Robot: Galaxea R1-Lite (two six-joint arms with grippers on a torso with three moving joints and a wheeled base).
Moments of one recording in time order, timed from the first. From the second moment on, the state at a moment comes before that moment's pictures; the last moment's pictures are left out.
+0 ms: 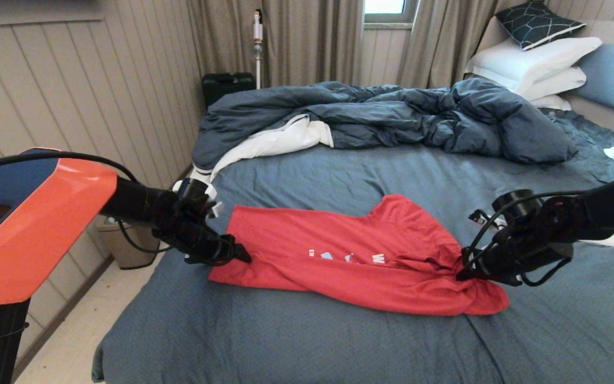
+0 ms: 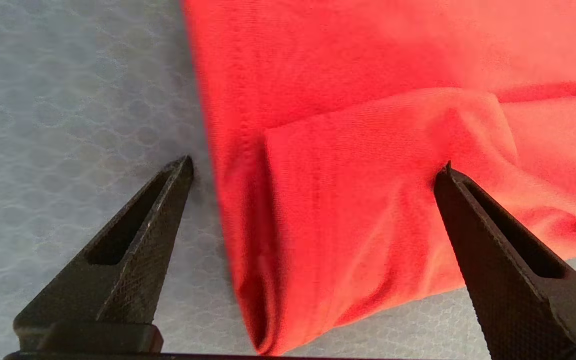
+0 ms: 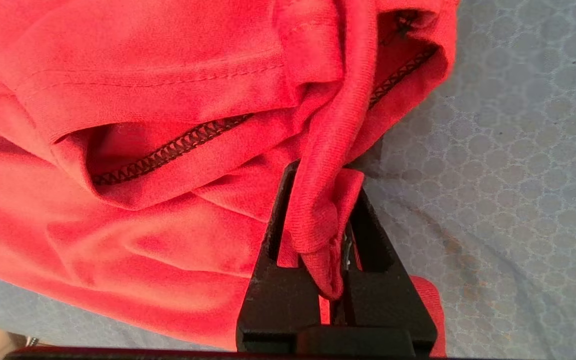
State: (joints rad) left arm -0.29 2.29 -1.53 0.29 -0.25 -0.18; right arm -0.12 2.09 -1.26 0.27 0.27 0.10
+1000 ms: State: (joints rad) left arm -0.29 2.29 -1.52 0.34 -0.21 -0.18; right arm -0.13 2.09 -1.25 0.27 0.27 0.10
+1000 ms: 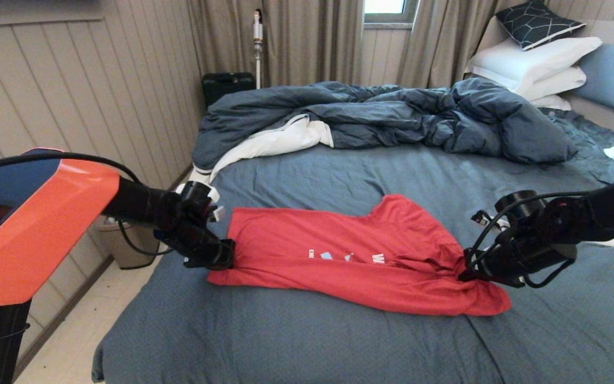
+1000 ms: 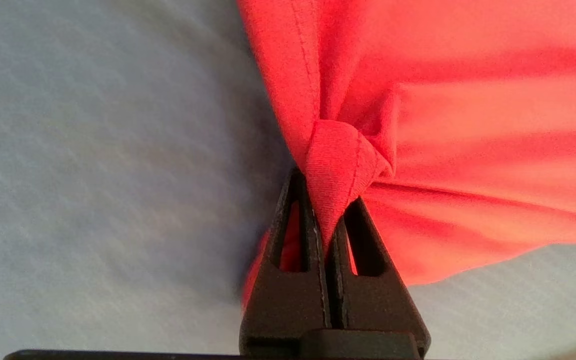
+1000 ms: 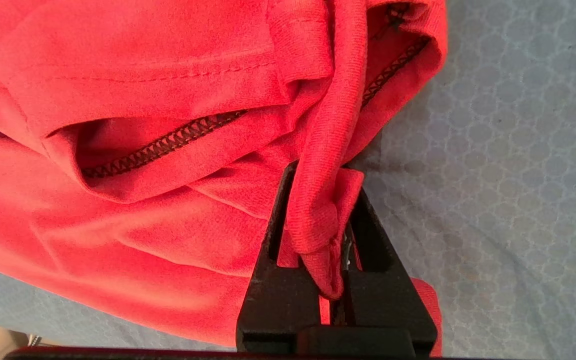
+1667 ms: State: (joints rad) left arm -0.31 2.16 -1.52 0.57 -0.25 -0.18; right arm -0.13 1.99 -1.19 0.35 0.28 0.07
